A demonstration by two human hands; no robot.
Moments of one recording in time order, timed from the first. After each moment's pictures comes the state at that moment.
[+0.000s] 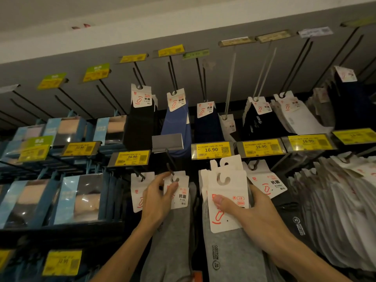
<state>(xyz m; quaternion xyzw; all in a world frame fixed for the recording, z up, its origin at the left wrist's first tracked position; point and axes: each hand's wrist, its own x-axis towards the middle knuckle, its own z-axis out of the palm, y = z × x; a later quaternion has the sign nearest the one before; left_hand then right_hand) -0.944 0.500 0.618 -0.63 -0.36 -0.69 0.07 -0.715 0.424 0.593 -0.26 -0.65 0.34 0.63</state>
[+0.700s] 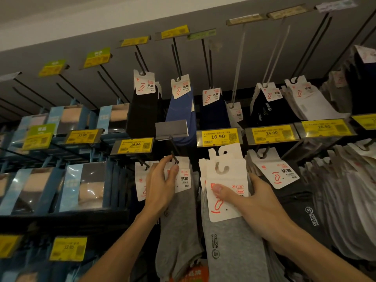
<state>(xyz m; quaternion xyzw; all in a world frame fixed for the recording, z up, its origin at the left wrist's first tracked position) -0.950 0.507 0.625 -0.60 -0.40 -0.68 0.13 -0.726 0.436 0.595 -0.25 -0.67 0.34 0.61</state>
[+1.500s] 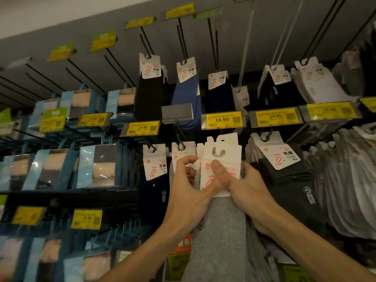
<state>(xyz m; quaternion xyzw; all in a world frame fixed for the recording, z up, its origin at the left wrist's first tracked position) -0.872 0.400 0.573 -0.65 -0.33 -0.67 -0.11 -0.746 0.429 0.586 -0.21 -0.64 0.40 0.62</state>
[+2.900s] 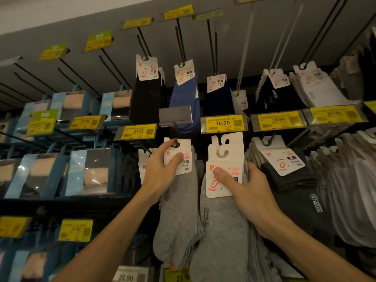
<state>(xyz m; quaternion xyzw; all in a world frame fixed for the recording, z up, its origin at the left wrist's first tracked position) -0.943 0.470 0.630 -0.62 -0.36 -0.69 0.01 -0.746 0.457 0.586 -0.24 -0.63 0.31 0.67</state>
